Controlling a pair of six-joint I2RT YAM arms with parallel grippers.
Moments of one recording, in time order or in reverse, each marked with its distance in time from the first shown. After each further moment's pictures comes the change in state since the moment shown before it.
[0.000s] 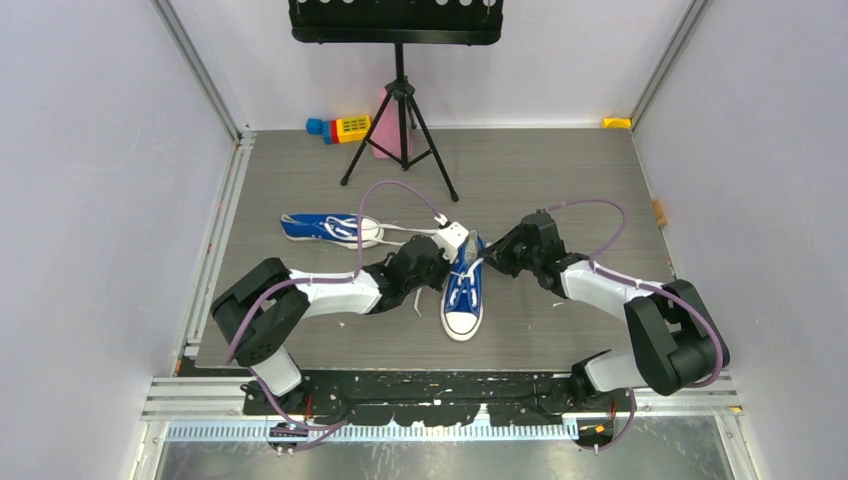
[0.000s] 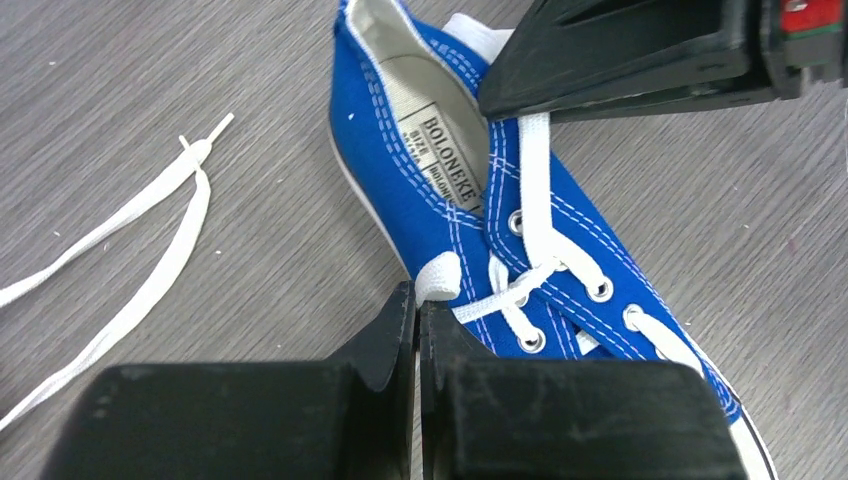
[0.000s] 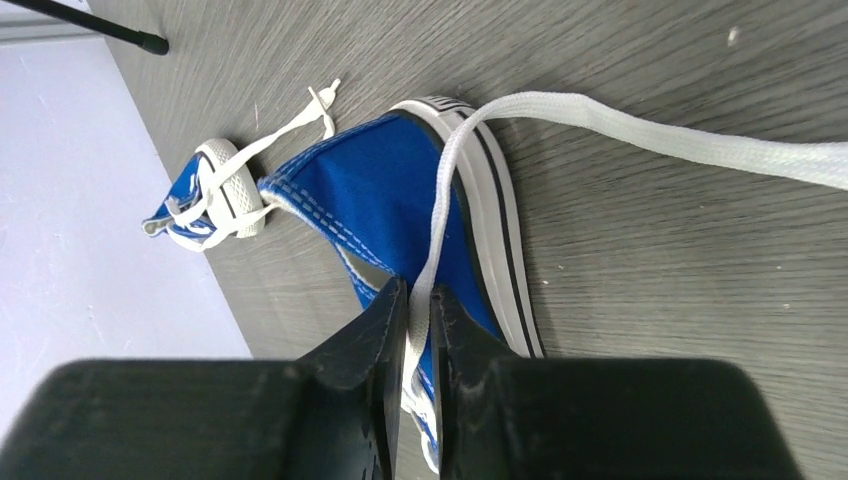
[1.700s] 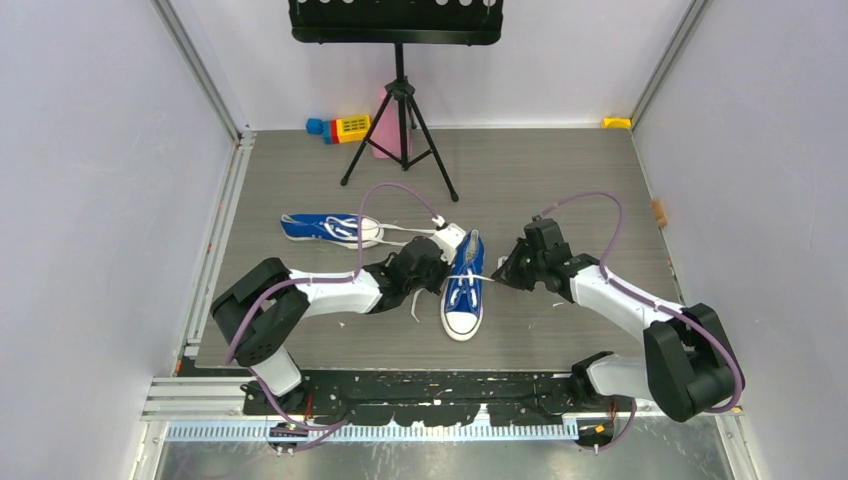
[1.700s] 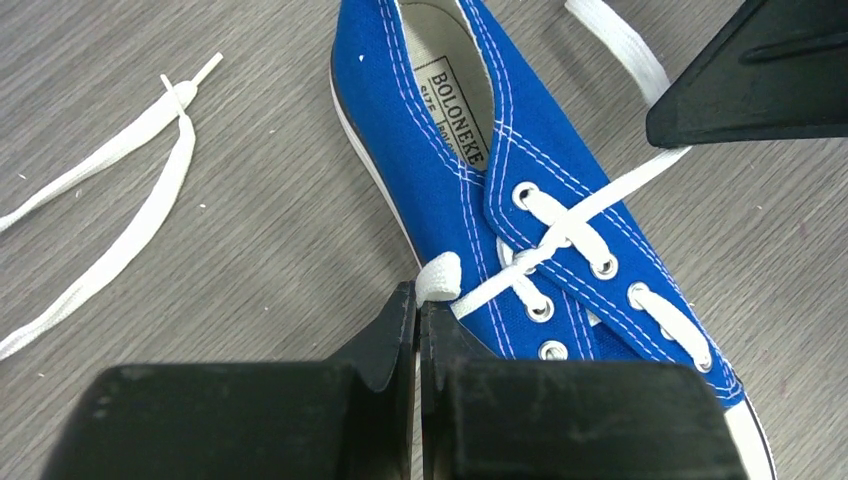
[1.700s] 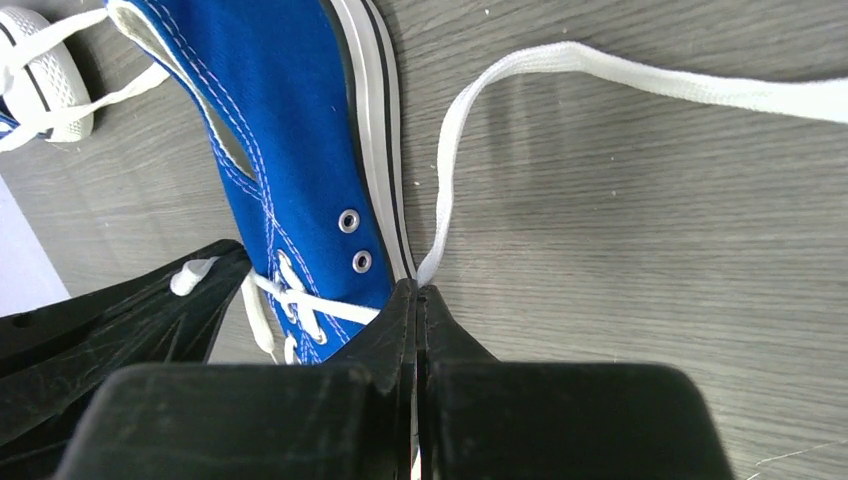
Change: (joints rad) left arm 0.005 0.000 0.006 -0.087 -0.018 -0.073; right arm 0.003 -0.147 0.010 -0.333 0.018 -0.292
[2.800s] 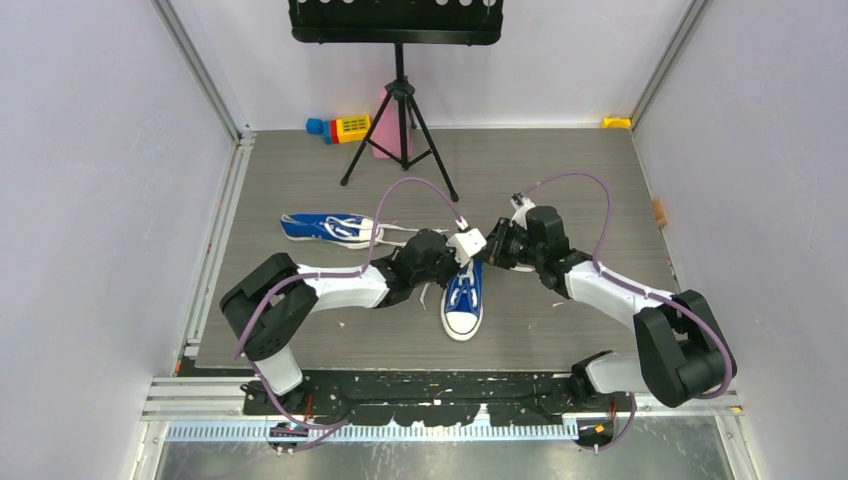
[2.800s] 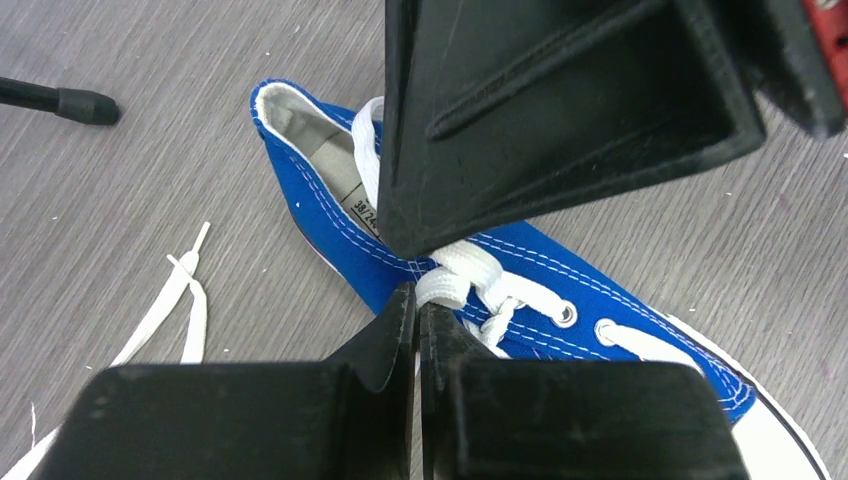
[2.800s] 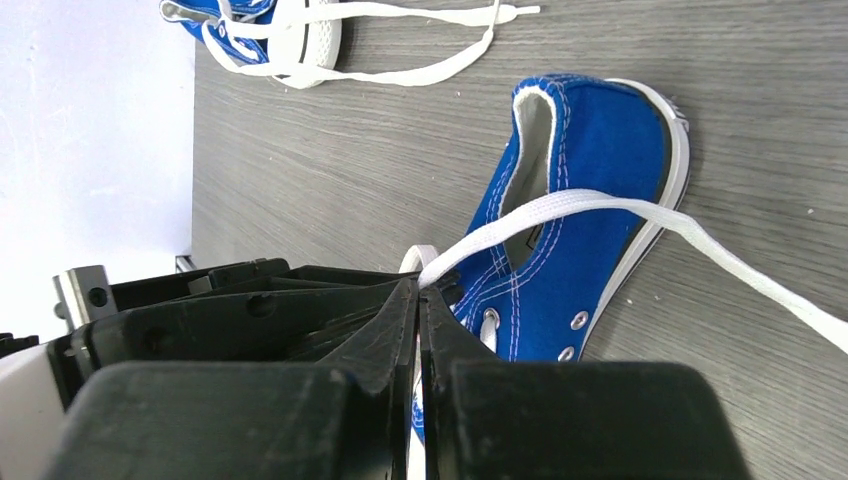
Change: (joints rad) left arm 0.000 0.051 0.067 0.077 0.151 0.314; right arm 0.000 0.069 0.013 0.392 -0.276 -0.150
